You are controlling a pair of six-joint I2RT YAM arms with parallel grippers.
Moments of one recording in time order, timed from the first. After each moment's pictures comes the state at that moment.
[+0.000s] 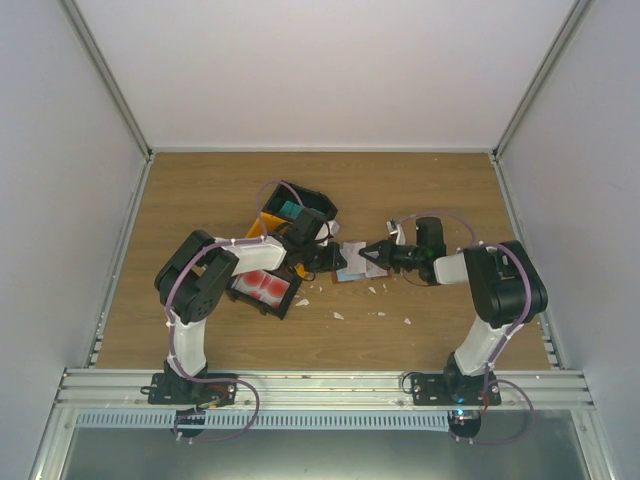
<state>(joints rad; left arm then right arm) -0.66 1.93 1.11 -0.05 0.46 -0.68 0.18 1.77 0.62 0.49 -0.92 0.73</state>
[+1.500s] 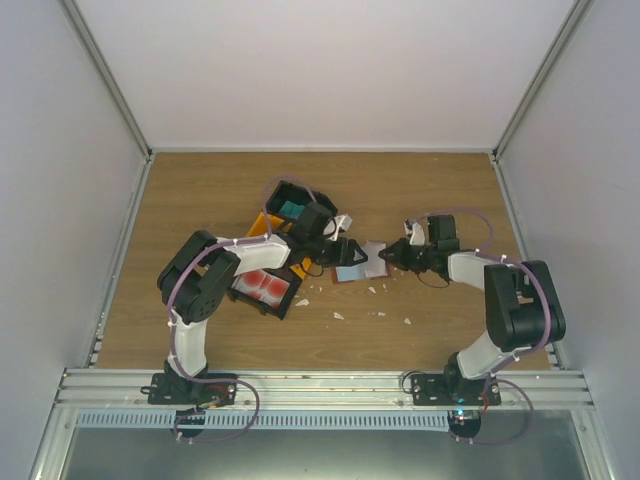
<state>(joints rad) -0.68 1.94 1.14 0.03 0.56 -0.64 0.11 1.60 0.65 0.07 -0.71 0.51</state>
